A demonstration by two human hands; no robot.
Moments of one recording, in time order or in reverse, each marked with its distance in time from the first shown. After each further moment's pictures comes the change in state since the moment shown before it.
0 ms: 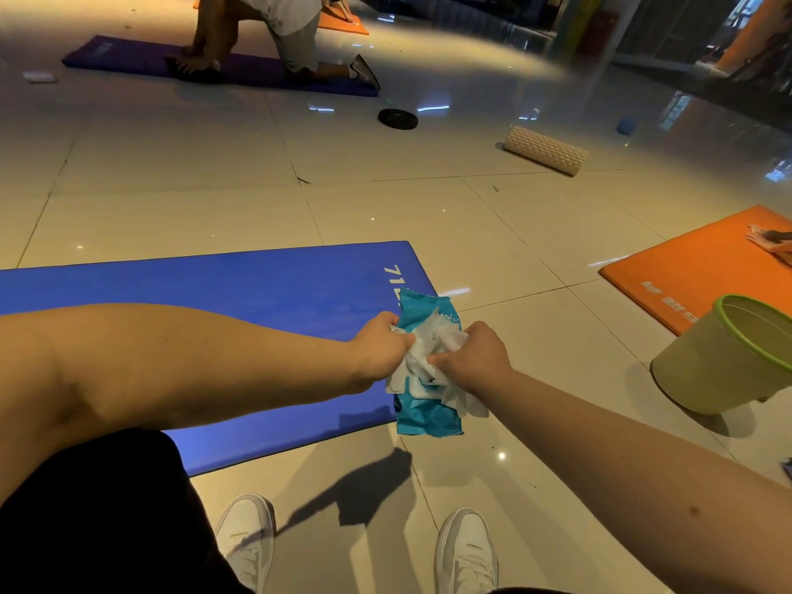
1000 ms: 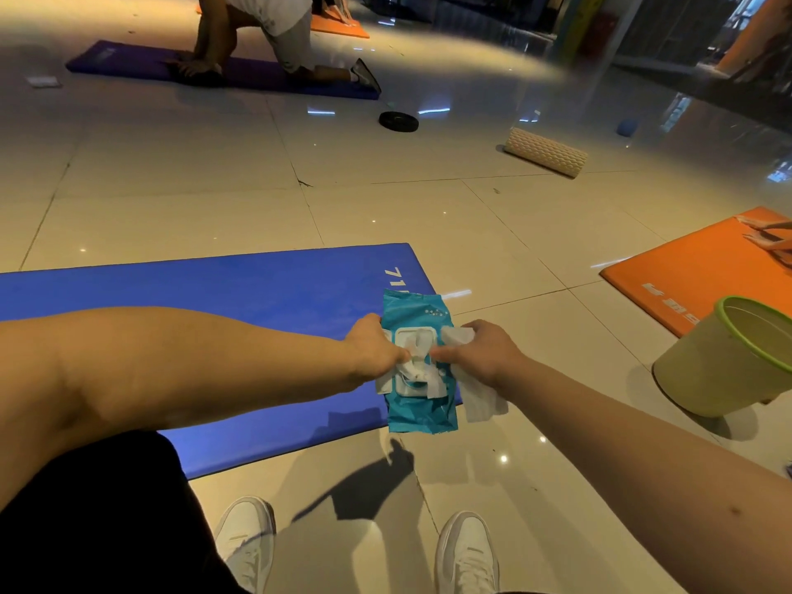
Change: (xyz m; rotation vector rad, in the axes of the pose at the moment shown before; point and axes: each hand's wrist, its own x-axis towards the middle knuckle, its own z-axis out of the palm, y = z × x) left_hand 0.001 -0.002 -0.010 0.187 0.087 -0.040; right_hand 0.011 0.002 -0.020 0.108 -0.117 -0.024
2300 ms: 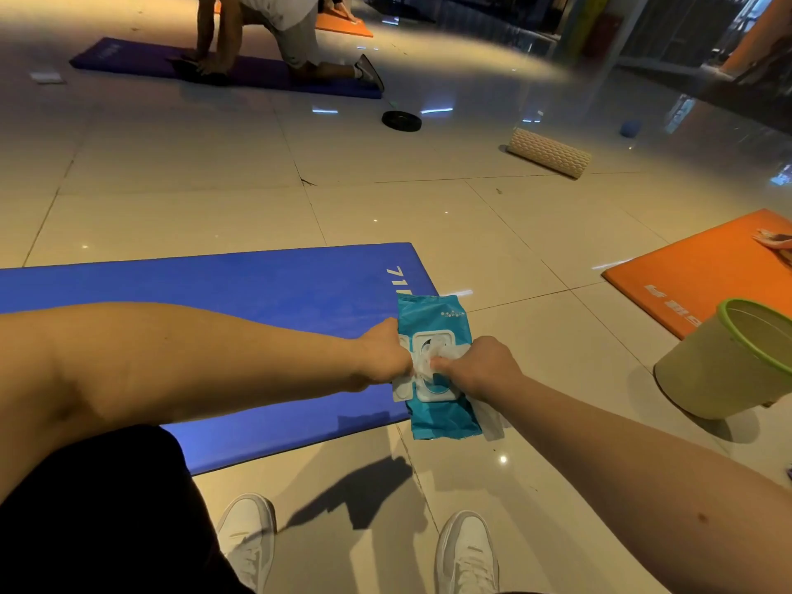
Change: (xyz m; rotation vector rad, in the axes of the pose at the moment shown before) left_hand -0.027 0.021 0.001 0.020 -0.226 0.072; right_hand -0.005 0.007 0.018 -0.269 0.044 0.104
